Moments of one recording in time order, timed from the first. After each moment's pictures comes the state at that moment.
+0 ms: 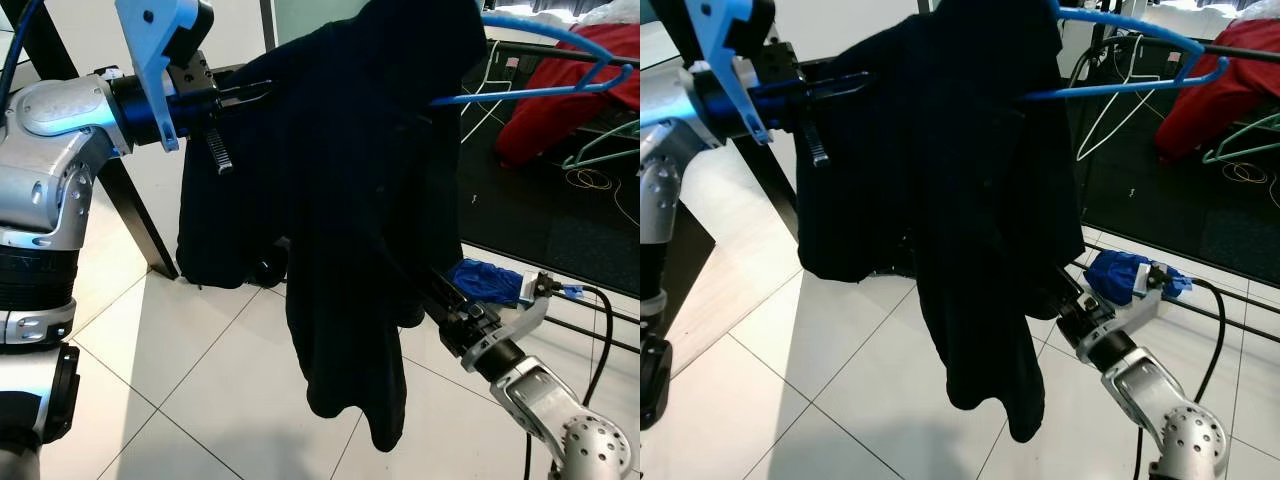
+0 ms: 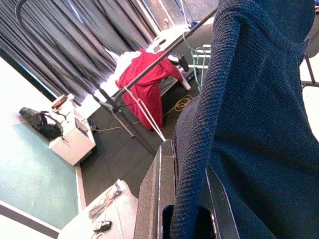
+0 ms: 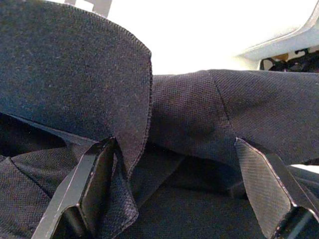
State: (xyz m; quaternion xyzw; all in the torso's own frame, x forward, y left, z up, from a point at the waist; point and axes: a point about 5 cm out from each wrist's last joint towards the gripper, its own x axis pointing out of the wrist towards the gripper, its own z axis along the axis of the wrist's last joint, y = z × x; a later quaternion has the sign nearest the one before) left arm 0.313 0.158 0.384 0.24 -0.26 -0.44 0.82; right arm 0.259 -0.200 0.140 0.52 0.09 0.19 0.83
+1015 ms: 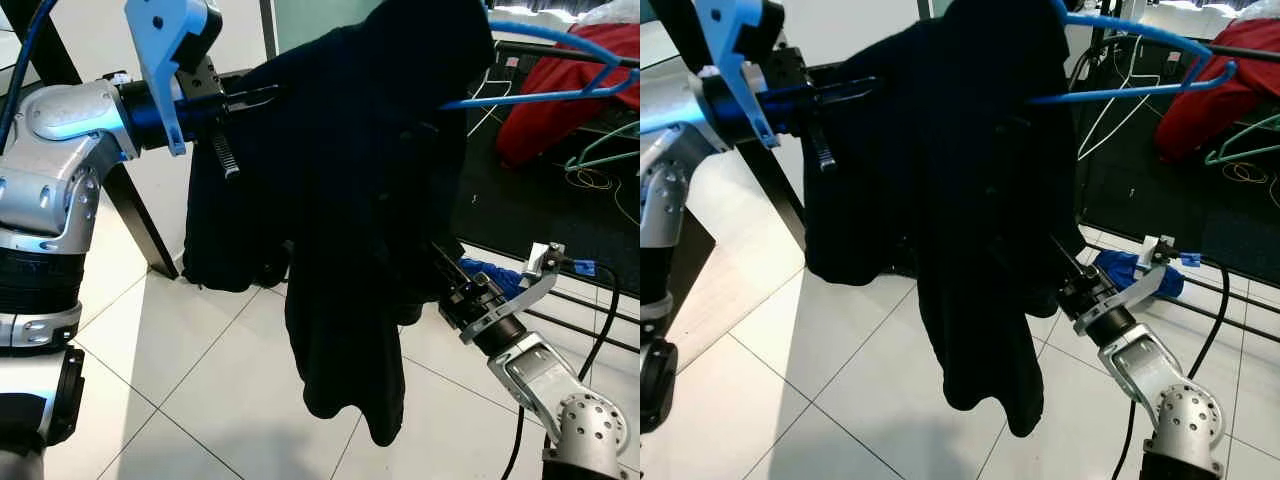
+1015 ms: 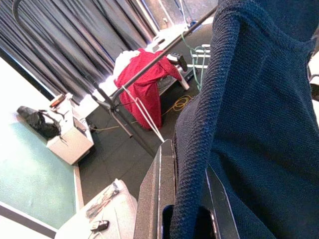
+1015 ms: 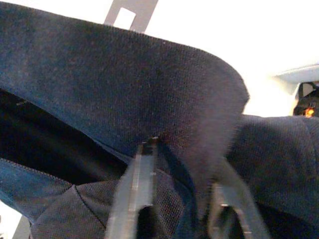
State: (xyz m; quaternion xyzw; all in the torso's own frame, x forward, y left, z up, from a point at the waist) left arm 0.313 0.153 0.380 0.24 -0.25 -0.44 0.83; right arm 0.273 -0.193 0.171 0.50 0.02 0.24 0.83
